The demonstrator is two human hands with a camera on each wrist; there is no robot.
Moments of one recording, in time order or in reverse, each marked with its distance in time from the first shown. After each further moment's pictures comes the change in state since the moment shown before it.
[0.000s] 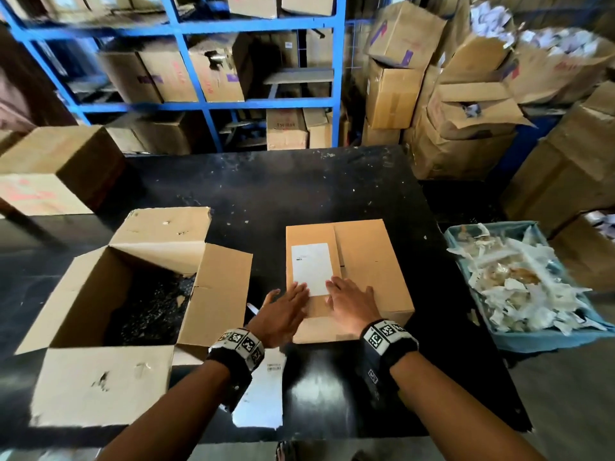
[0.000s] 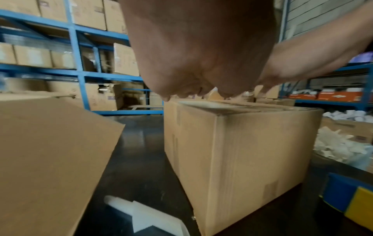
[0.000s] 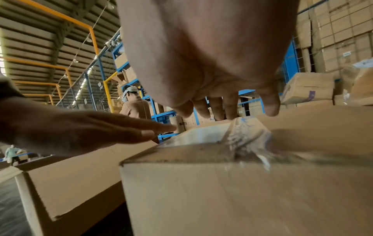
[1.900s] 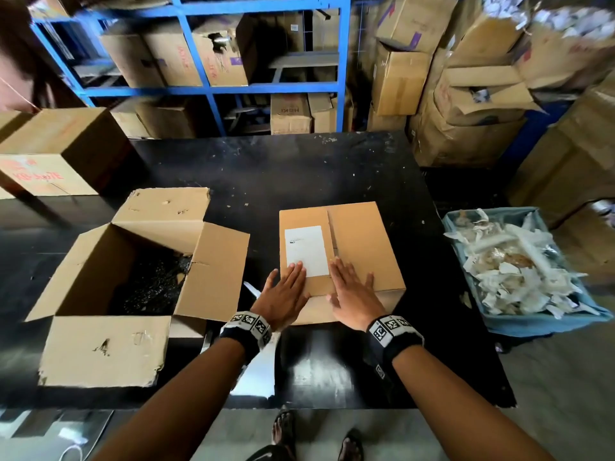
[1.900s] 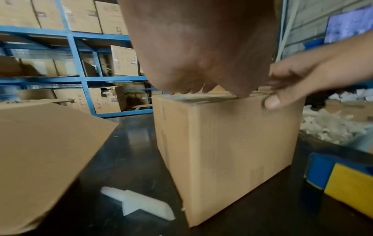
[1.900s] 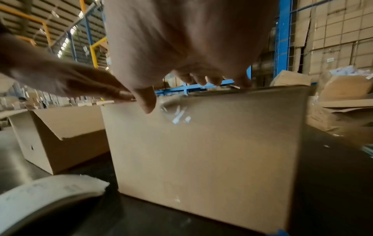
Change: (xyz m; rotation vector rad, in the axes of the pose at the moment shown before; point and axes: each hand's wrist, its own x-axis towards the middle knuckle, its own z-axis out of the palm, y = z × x) left_hand 0.002 0.027 0.029 0.207 0.053 -0.076; right_hand -0.028 0.036 0.033 0.042 0.048 -0.112
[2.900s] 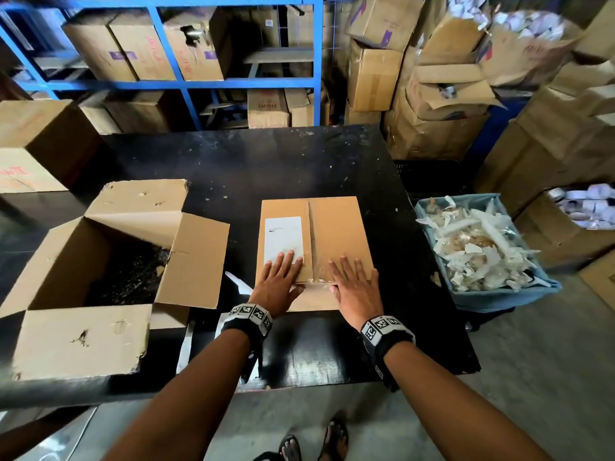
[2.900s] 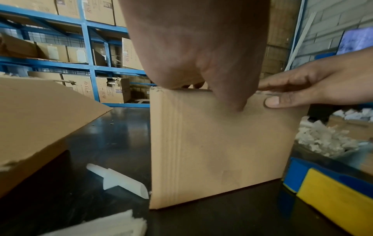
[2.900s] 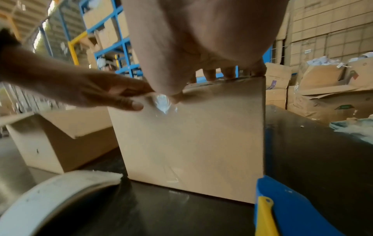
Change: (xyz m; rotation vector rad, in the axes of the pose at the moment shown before) left_hand 0.007 0.025 0.028 0.008 0.075 -0.039; right_hand -0.050 0.026 0.021 -0.186 0.122 0.185
